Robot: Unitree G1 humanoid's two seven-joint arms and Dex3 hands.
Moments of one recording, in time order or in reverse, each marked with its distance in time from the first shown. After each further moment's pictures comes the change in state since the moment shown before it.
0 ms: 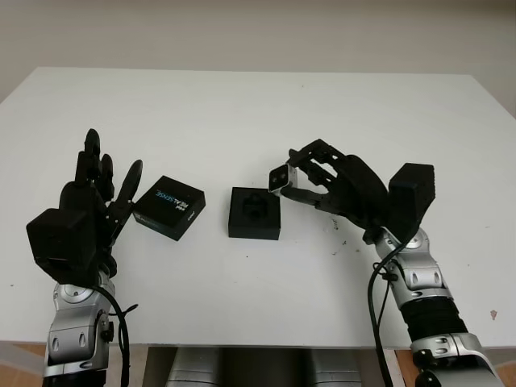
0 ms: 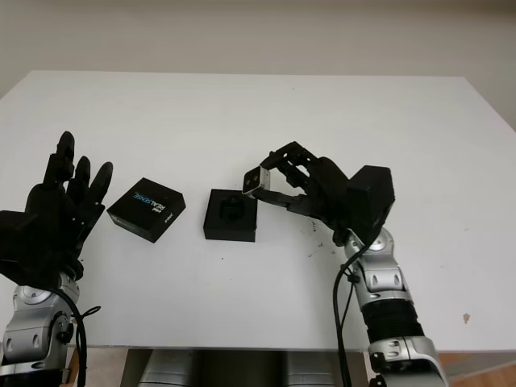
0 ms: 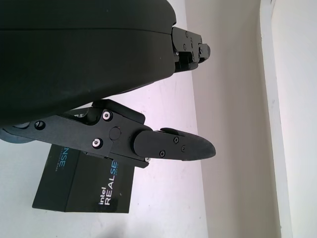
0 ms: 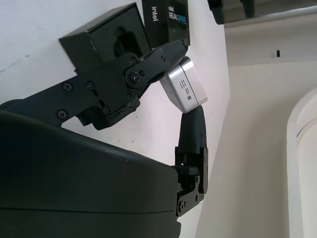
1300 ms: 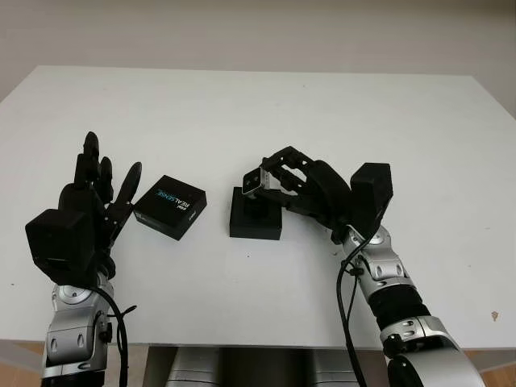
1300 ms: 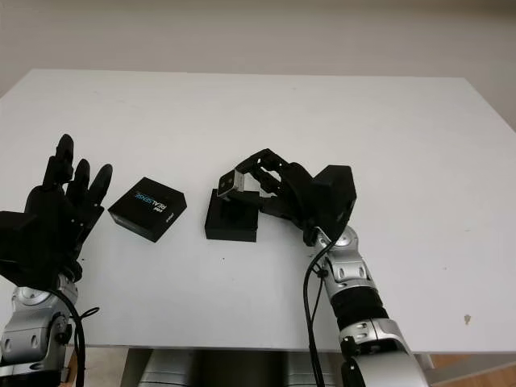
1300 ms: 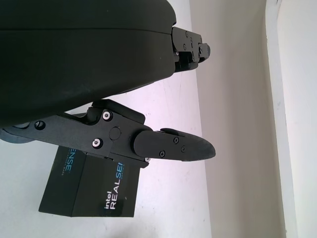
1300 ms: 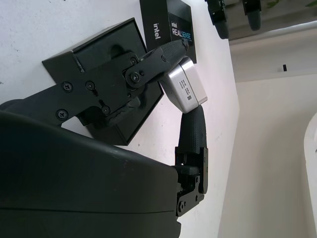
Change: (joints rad) left arm 0.005 0.005 0.004 -0.001 0.000 0.012 0.000; right arm -0.070 0.078 0.030 0.163 -0.033 -0.036 0.028
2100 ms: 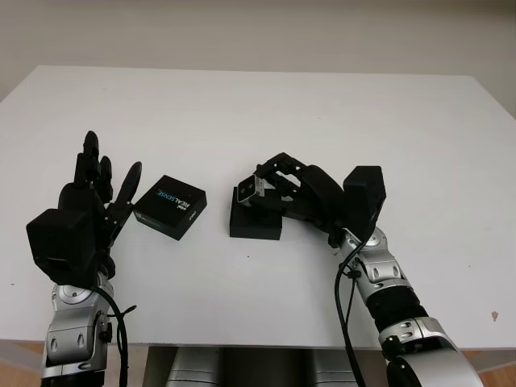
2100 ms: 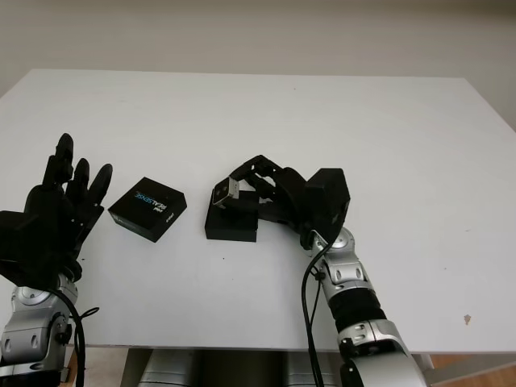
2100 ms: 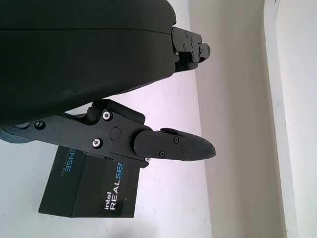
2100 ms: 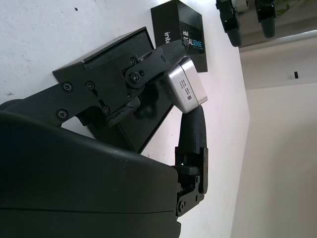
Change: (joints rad) left arm 0.000 0.001 -0.001 -0.004 0.006 0.001 0.000; right arm 0.010 0.006 0.016 0.007 -0.017 0.021 0.017
